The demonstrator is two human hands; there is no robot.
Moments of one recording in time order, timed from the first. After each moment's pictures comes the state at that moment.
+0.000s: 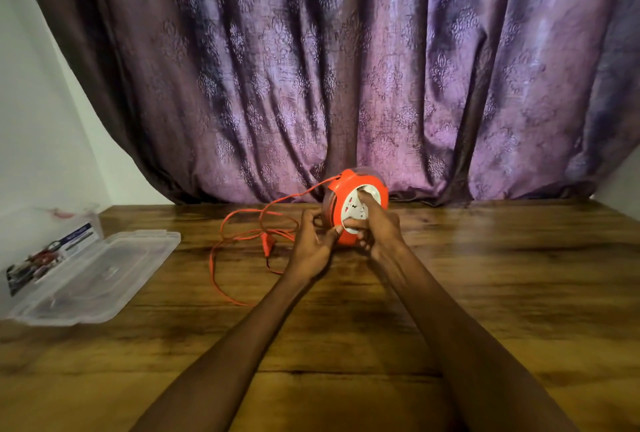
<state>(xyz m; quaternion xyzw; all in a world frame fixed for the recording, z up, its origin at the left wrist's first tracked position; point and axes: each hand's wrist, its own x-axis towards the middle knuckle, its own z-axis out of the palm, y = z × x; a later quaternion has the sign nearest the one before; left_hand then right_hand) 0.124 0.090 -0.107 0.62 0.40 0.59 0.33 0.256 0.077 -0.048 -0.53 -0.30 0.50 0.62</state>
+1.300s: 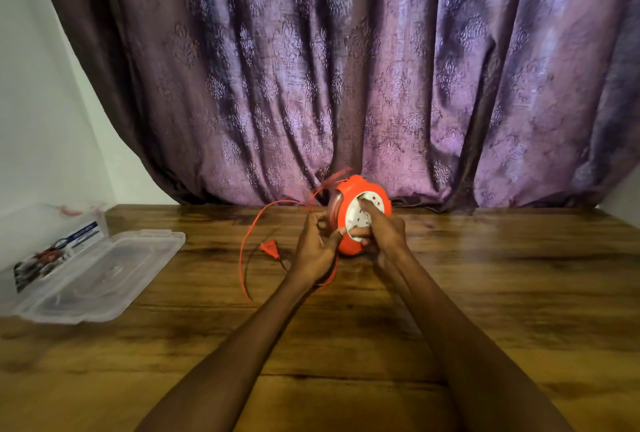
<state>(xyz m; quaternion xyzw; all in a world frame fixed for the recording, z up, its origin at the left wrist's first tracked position) 0.123 0.086 -0.099 0.64 0.40 0.59 0.29 0.259 0.088 -0.059 -0.56 -0.34 0.44 0.62</state>
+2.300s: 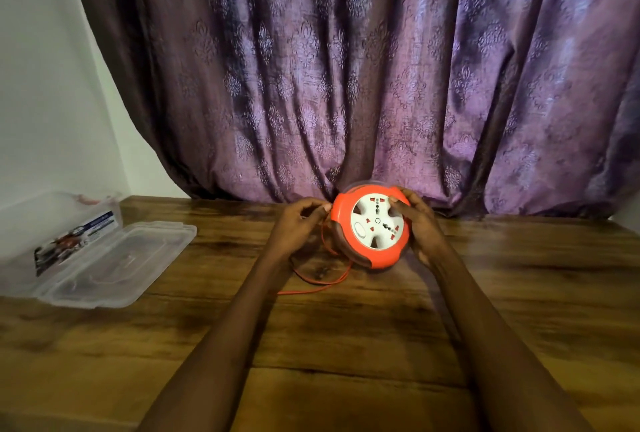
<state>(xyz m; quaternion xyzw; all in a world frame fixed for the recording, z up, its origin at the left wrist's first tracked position) 0.067 0.086 -0.053 0.69 0.38 0.55 0.28 0.312 0.091 -0.055 -0.34 -0.49 0.48 0.65</state>
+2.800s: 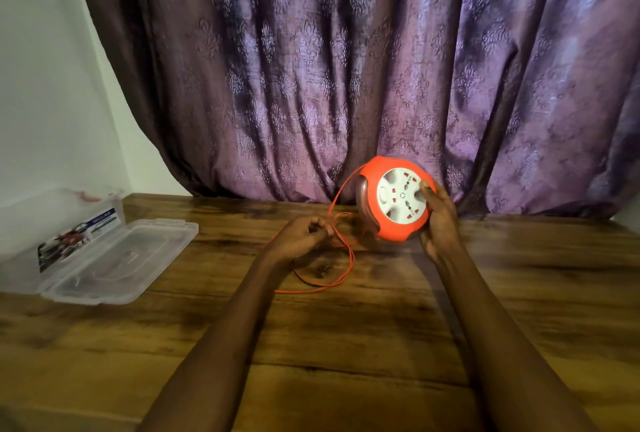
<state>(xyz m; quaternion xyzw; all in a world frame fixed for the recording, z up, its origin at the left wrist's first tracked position) 0.062 0.093 -0.079 0.69 0.42 0.44 0.38 0.321 0.095 -0.044 -0.28 -0.36 0.45 0.77</state>
